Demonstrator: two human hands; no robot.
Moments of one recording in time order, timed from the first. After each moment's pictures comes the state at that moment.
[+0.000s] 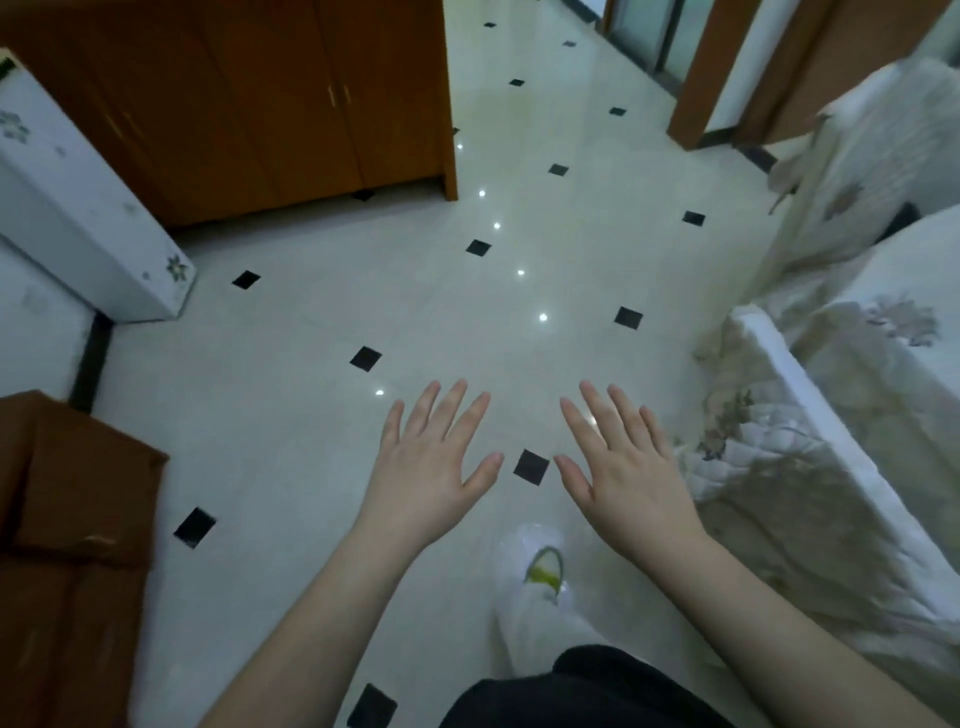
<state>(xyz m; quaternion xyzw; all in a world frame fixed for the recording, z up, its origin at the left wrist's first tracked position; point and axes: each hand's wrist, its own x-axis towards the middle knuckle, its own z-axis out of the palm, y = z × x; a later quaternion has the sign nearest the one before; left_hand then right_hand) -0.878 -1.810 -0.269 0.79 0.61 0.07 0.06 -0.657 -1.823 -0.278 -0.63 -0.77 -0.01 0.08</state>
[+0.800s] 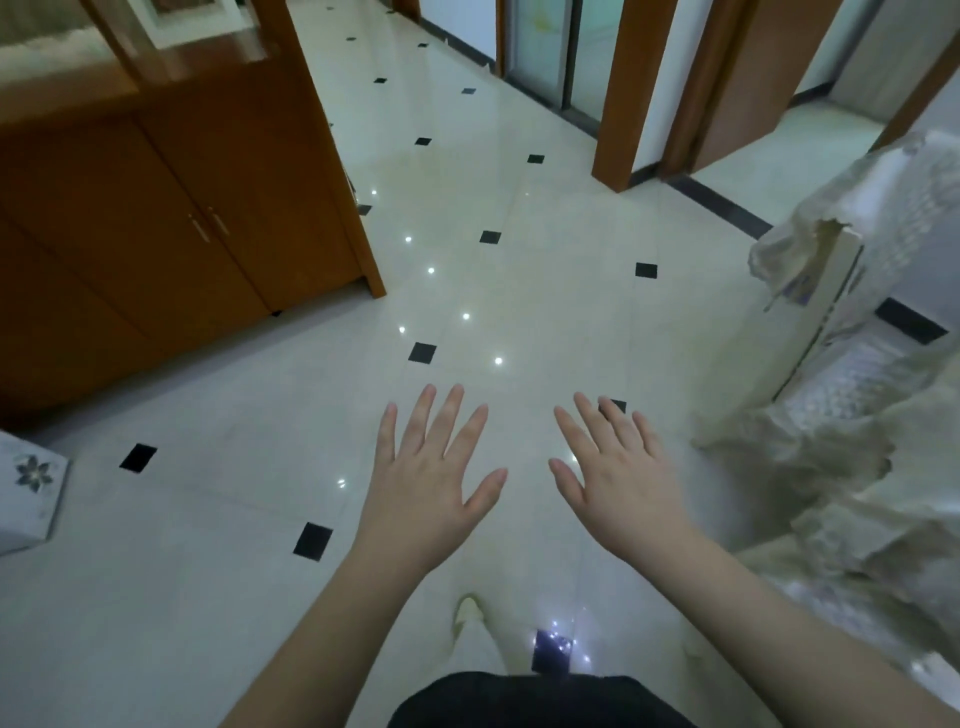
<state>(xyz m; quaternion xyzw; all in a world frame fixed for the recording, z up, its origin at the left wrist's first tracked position) -0.834 -1.275 -0.260 0.86 0.51 0.02 -0.01 -0.624 -1.321 -0.282 -0.72 -0.69 0.00 0.05</state>
